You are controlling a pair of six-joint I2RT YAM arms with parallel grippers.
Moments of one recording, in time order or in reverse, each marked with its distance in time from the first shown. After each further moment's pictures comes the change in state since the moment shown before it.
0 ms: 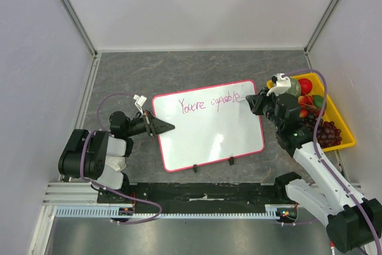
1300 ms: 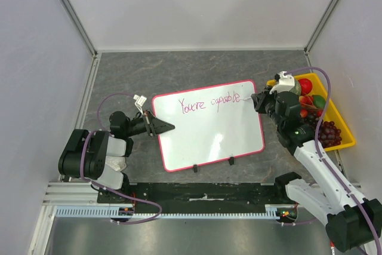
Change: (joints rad) left arm 0.000 0.000 0.000 0.003 0.000 0.000; right arm -0.008 0.010 0.046 -0.077 0.111 -0.018
